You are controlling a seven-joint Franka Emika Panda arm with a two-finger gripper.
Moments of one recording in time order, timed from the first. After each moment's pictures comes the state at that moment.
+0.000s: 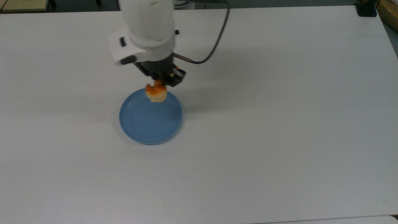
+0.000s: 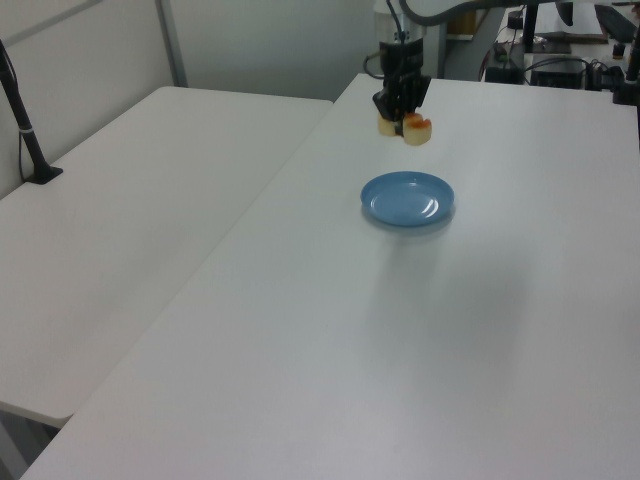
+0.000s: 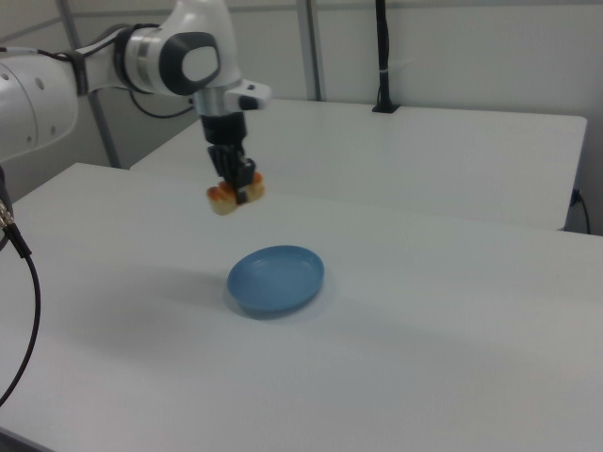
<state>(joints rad) 0.28 0.49 -0.37 -1.23 0.15 1.65 0.33</state>
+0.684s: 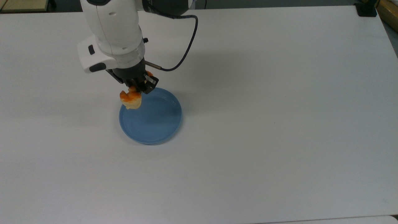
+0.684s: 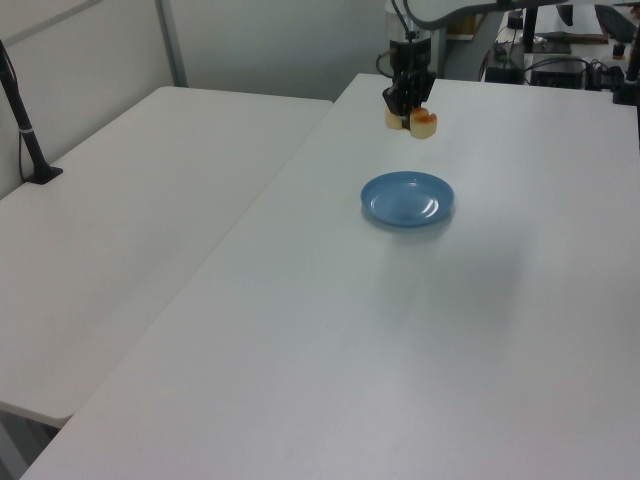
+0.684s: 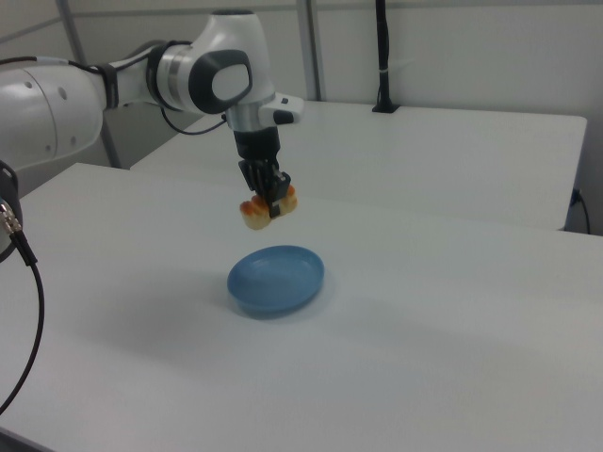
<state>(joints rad) 0.22 0.51 -0.39 -1.27 0.15 1.74 0.22</state>
